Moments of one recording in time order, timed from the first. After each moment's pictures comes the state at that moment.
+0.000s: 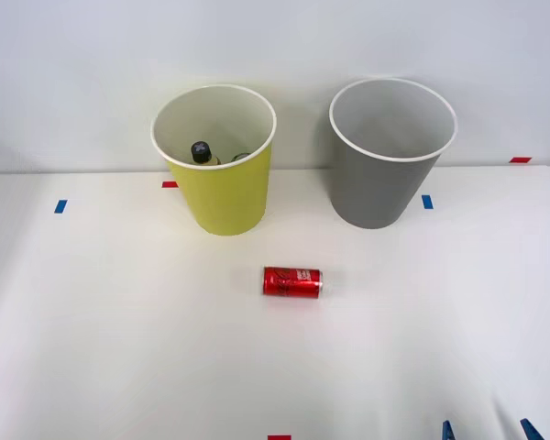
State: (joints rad) arm 0.84 -0.18 0.12 -1.52 0.07 -0.98 1.32
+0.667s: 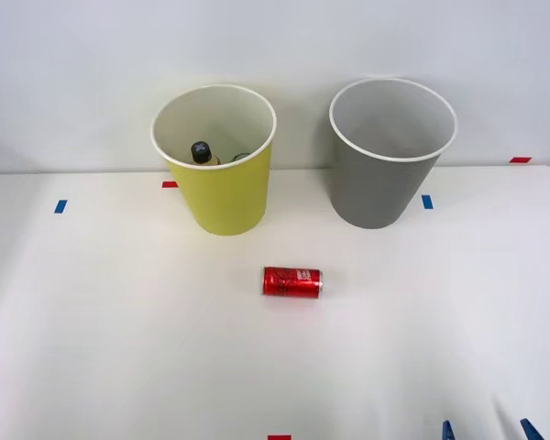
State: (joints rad) arm 0.84 -0.18 0.12 -1.52 0.07 -0.98 1.32
